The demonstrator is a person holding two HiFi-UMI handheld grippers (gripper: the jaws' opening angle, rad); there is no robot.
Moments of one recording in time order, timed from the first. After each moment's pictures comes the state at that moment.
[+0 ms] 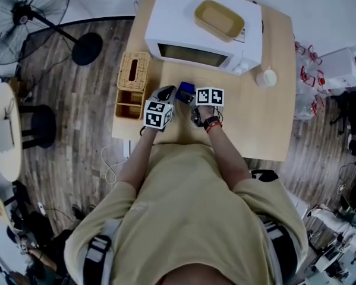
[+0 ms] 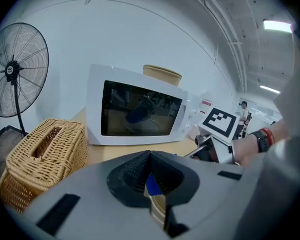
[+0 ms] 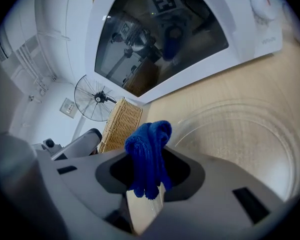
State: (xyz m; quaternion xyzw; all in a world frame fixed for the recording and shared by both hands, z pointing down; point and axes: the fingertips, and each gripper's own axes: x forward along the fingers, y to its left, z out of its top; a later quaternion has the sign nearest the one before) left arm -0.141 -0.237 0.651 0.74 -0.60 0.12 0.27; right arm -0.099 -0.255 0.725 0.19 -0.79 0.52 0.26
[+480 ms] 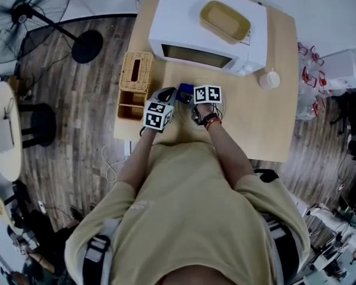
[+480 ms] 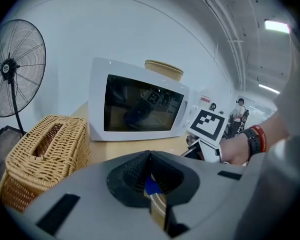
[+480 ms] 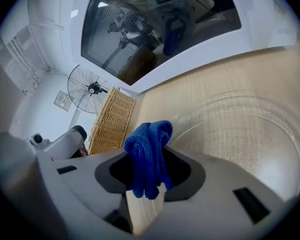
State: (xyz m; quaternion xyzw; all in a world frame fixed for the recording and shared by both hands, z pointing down) left arm -0.153 -0.234 0.662 0.74 -0.59 0.14 0.29; right arm -0.116 -0.254 0.757 0.18 -0.77 0.52 0.32
